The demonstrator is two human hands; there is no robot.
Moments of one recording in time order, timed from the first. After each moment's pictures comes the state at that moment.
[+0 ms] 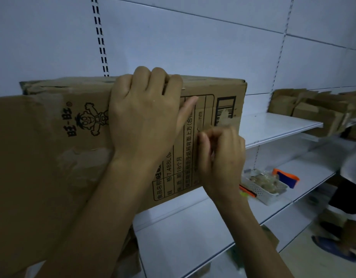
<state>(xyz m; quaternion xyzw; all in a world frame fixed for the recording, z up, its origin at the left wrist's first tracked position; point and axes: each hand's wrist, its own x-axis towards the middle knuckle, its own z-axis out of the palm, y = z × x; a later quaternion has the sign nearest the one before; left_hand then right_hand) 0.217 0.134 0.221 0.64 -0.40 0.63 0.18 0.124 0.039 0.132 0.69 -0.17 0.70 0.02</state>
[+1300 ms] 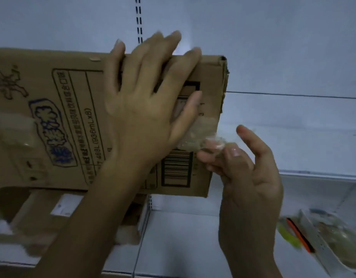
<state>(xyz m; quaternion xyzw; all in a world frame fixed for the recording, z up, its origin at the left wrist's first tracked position) 0.152 0.035 0.199 0.65 -0.33 0.66 0.18 0.042 -0.047 0.139 0.50 0.00 0.45 -0.74</state>
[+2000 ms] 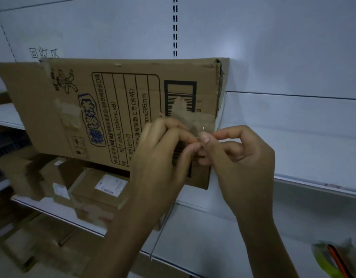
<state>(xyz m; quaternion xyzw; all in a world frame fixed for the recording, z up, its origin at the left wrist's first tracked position) 0.083 0.034 0.147 0.76 -0.31 0.44 0.35 0.050 -0.089 0.147 0.69 0.08 0.41 -0.59</state>
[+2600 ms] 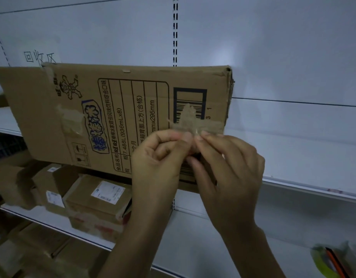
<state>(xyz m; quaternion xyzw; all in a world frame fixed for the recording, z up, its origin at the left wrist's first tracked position) 0.068 0.031 0.162 0.57 -0.17 0.16 0.79 0.077 -0.078 0.118 0.72 0.12 0.67 -0.12</state>
